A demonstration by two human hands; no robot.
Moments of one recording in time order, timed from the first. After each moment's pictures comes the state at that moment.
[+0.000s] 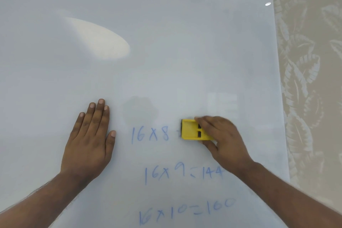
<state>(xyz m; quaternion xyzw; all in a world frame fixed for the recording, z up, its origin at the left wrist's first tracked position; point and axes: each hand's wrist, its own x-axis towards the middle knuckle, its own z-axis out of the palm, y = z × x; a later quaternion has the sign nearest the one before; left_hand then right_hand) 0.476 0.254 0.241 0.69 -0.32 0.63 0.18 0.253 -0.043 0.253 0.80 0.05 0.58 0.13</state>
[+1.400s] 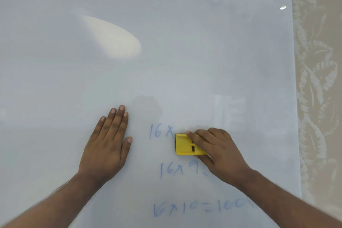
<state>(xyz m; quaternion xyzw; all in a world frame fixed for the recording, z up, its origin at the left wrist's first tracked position) 0.480 0.268 0.219 0.69 -0.34 0.62 0.16 0.272 -0.002 0.237 0.82 0.09 0.52 0.24</state>
